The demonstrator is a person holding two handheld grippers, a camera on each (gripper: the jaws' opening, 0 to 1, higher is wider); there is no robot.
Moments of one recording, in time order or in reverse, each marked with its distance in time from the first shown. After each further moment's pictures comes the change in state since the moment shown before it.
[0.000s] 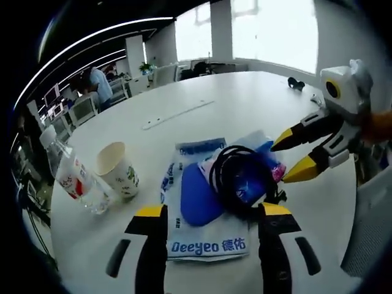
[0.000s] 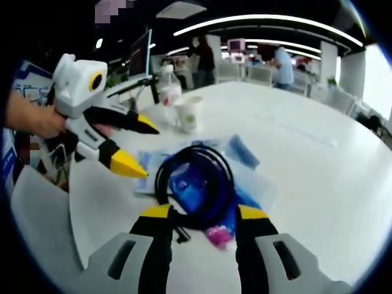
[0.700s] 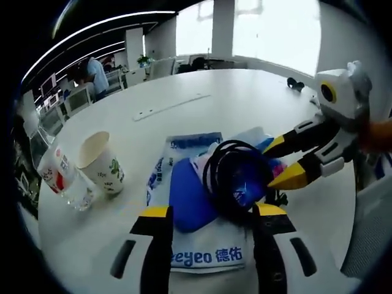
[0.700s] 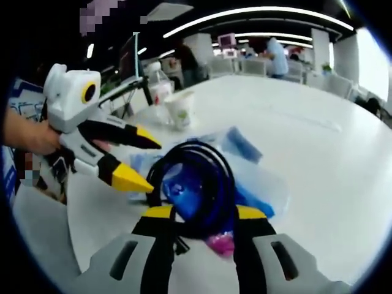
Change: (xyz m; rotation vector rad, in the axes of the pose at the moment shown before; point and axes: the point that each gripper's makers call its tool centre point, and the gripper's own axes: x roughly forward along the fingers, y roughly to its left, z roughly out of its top) left arm 0.025 -0.008 -0.006 -0.054 0.028 -0.053; right arm 0.023 -0.004 -0.006 0.098 0.009 0.007
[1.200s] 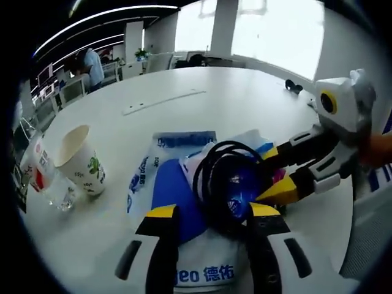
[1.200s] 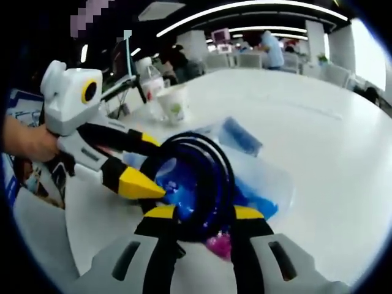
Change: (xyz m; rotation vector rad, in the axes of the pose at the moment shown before) left arm 0.027 -0.013 0.002 -0.042 0.017 -0.058; right arm 0.013 -0.006 -0.010 0.052 0.021 -0.003
